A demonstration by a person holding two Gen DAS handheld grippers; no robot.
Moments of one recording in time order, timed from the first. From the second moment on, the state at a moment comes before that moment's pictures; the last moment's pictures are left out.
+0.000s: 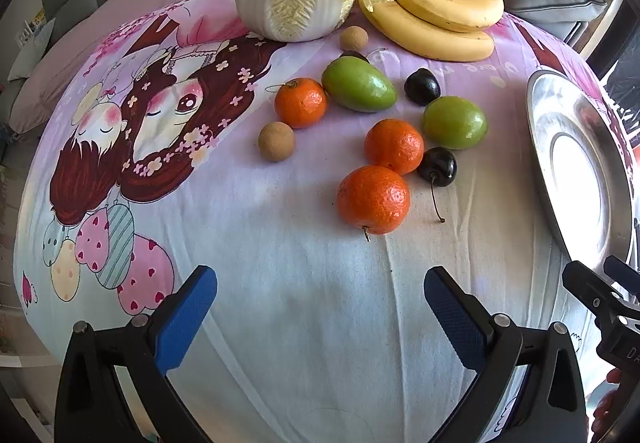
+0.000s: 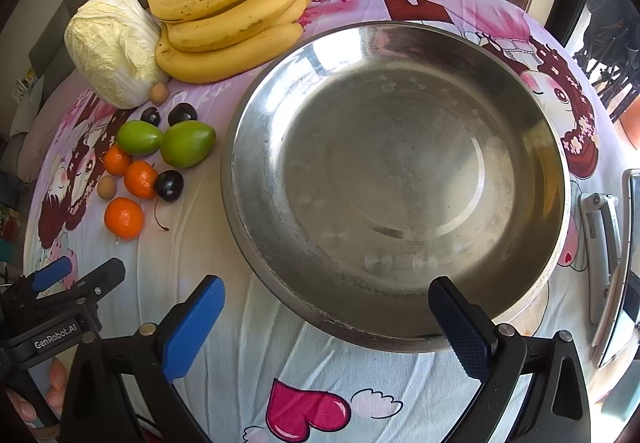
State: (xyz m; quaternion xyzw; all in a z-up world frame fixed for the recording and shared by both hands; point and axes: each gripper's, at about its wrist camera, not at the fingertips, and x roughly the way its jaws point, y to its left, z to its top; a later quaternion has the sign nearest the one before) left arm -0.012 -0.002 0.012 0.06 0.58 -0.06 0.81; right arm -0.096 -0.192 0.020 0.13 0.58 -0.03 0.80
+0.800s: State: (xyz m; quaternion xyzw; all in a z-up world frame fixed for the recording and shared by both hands) left arm -0.013 -0.003 0.010 0.07 0.58 -0.06 0.81; right arm -0.094 -0.191 0.019 0.13 0.59 -0.03 0.80
